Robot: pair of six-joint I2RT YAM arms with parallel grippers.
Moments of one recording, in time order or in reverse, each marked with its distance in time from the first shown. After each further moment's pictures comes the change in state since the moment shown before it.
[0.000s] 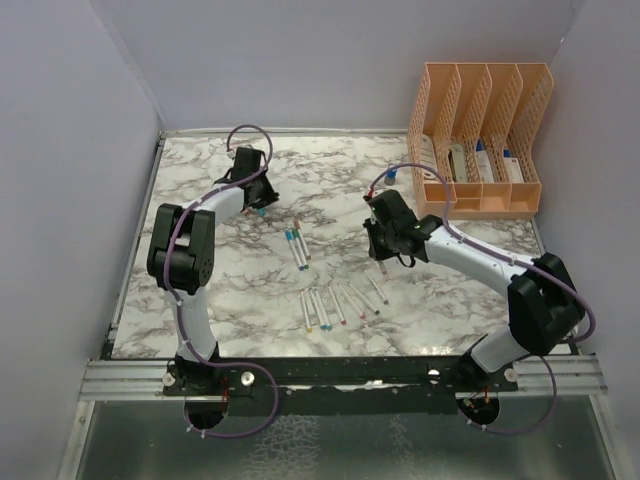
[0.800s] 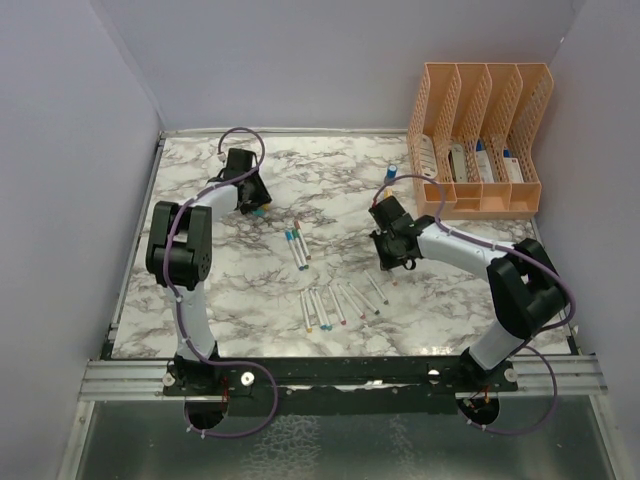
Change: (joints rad) left arm 0.055 0.043 0.020 -0.061 -0.064 0.056; right arm -0.067 0.121 -0.022 -0.061 0.013 -0.019
